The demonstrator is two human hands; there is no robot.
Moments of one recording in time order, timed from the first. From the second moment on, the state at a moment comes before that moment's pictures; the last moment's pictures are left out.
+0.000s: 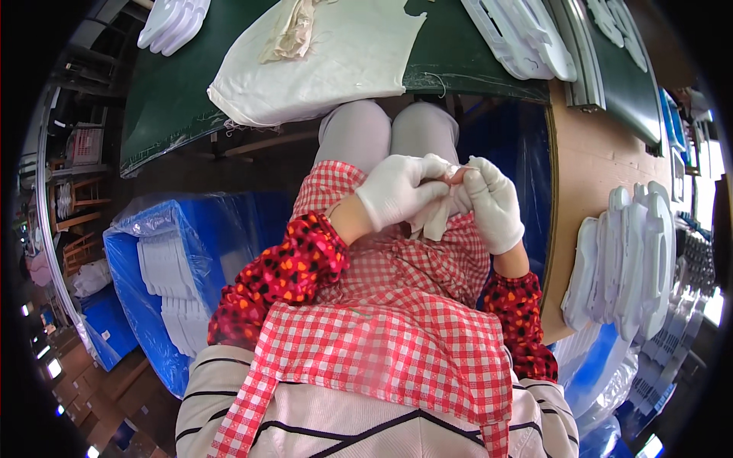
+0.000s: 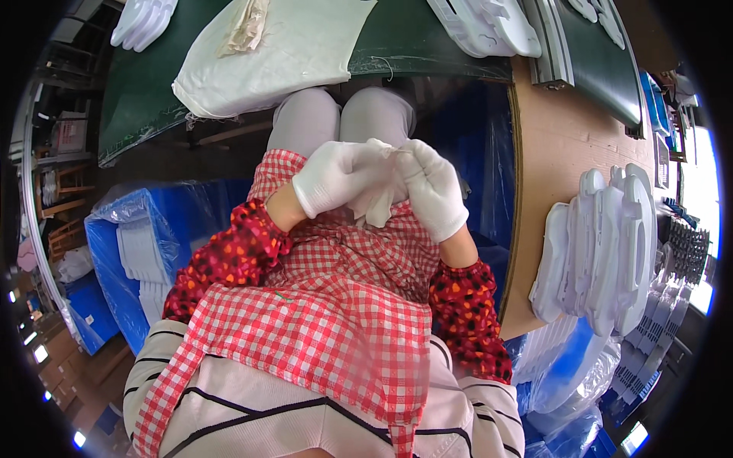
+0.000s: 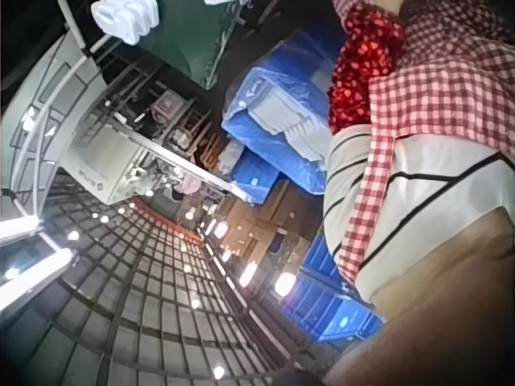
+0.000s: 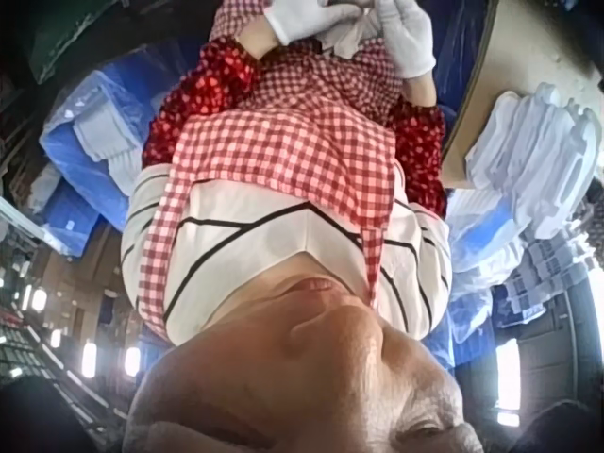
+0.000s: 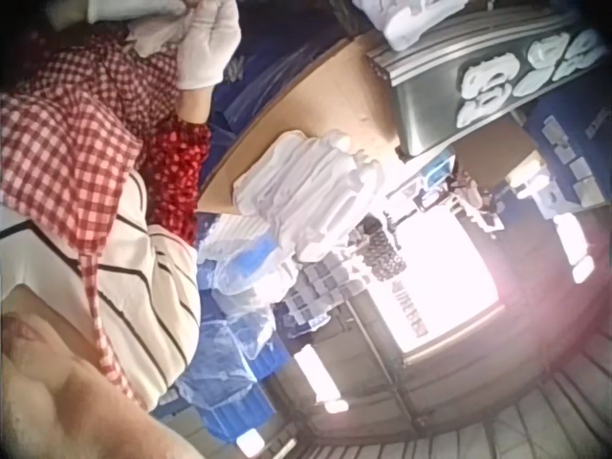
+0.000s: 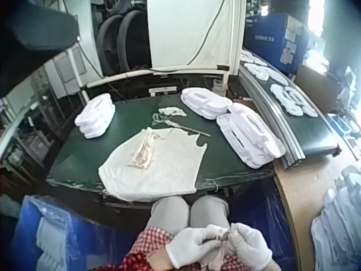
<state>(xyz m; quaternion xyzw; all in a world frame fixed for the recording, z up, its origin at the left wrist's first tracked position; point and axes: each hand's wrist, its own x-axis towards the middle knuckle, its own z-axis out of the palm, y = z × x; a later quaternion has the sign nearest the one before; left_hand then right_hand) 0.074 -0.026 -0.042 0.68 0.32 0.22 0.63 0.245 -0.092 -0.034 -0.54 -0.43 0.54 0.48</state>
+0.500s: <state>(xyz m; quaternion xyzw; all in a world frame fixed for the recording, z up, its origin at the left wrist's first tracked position) 0.094 -0.040 -0.047 0.84 0.27 0.31 0.35 0.254 -0.072 -0.017 -0.49 -0.15 0.64 0.57</state>
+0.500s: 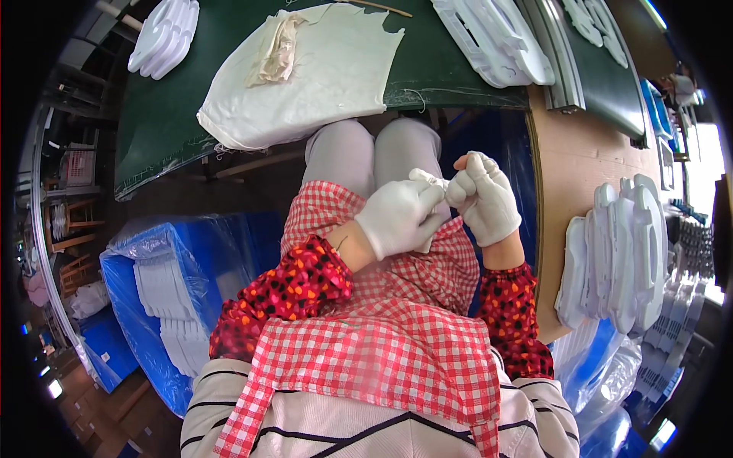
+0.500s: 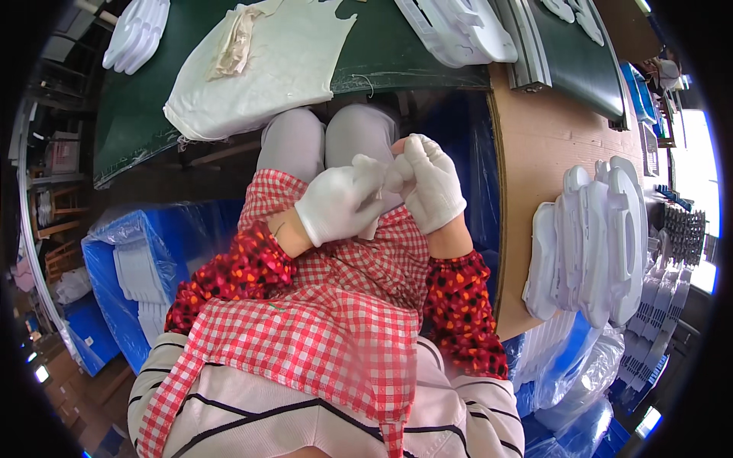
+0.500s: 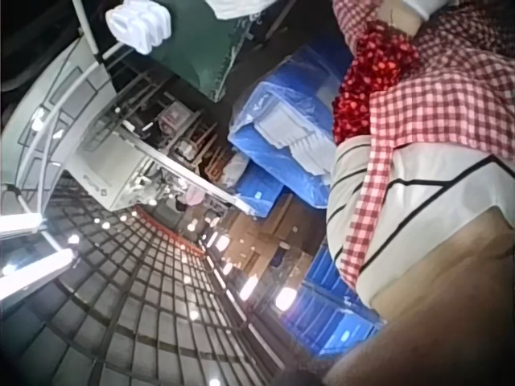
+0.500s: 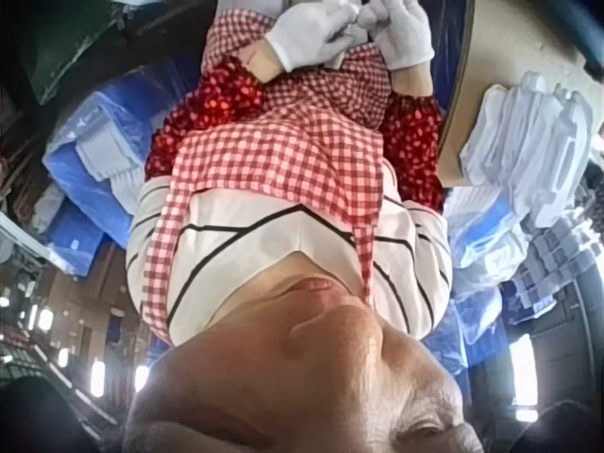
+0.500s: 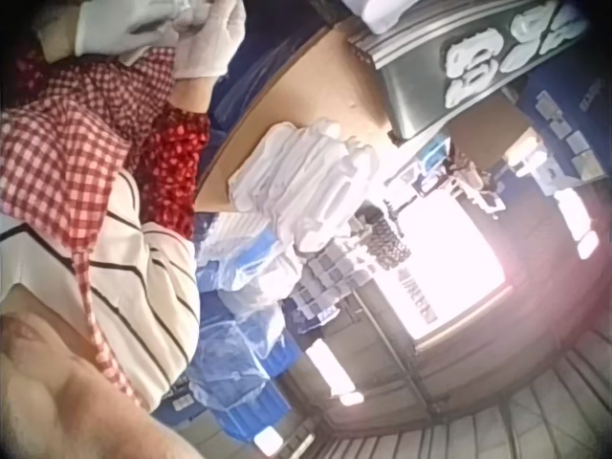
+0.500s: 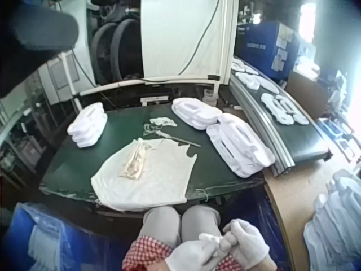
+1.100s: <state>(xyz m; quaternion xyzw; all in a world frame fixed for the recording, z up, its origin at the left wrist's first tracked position) 0.072 -0.018 -0.054 0.38 0.34 0.19 0.84 0.255 -0.142 -0.041 -0.49 -0.15 0.73 0.45</state>
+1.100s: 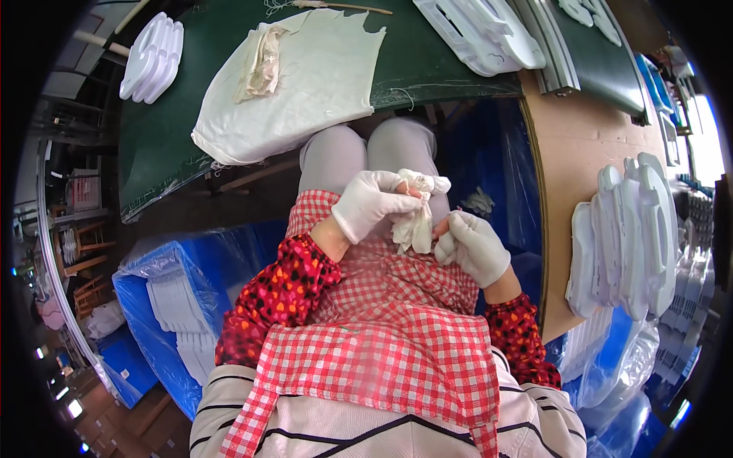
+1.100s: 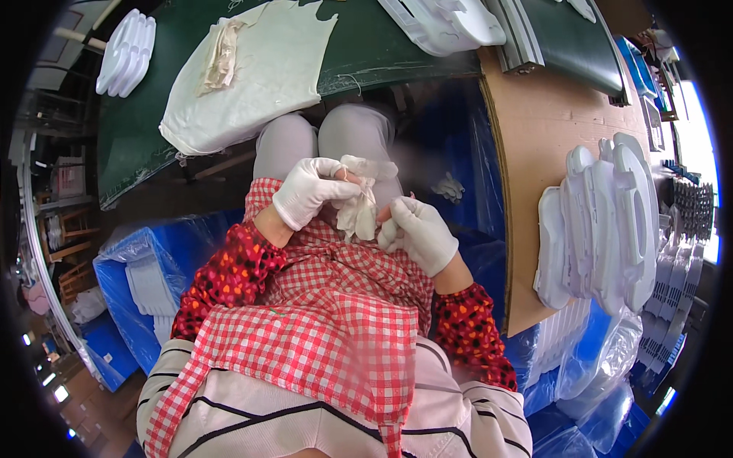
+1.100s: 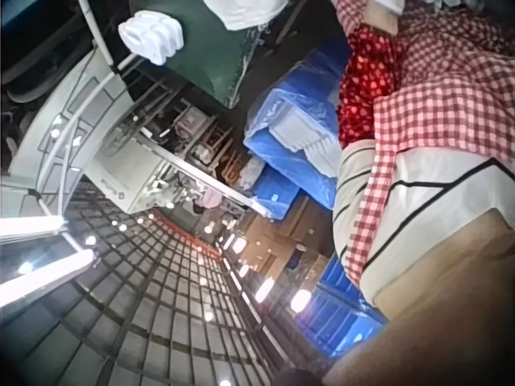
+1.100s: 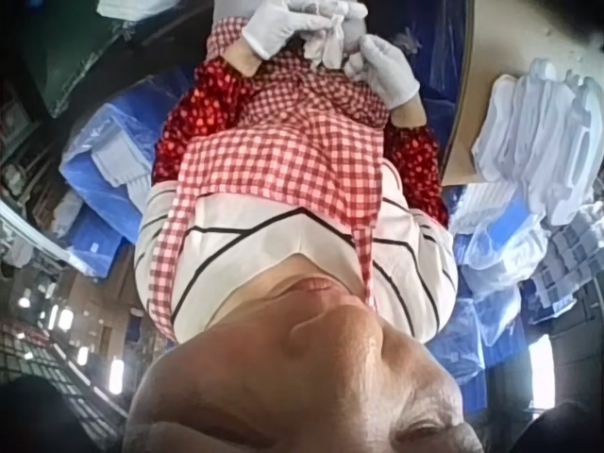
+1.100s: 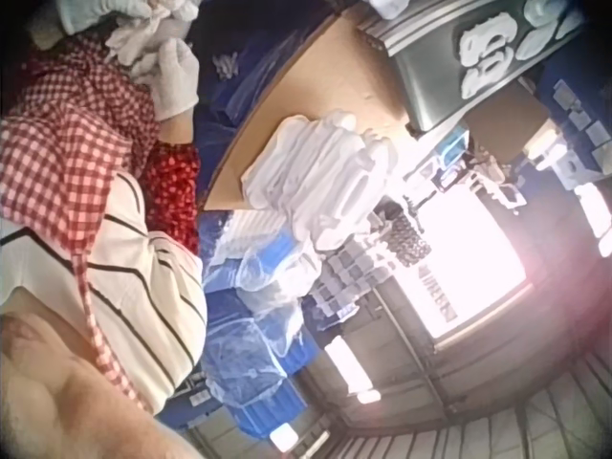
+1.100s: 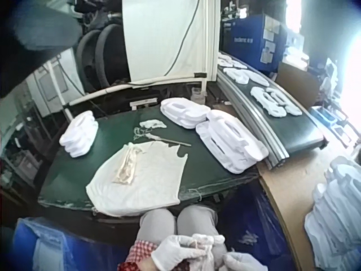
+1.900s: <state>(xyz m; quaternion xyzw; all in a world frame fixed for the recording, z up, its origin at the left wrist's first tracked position) 0.068 -0.007 -0.061 0.94 -0.05 0.33 0.09 0.253 -0.087 -0.038 -0.59 -0.67 0.29 0.36</state>
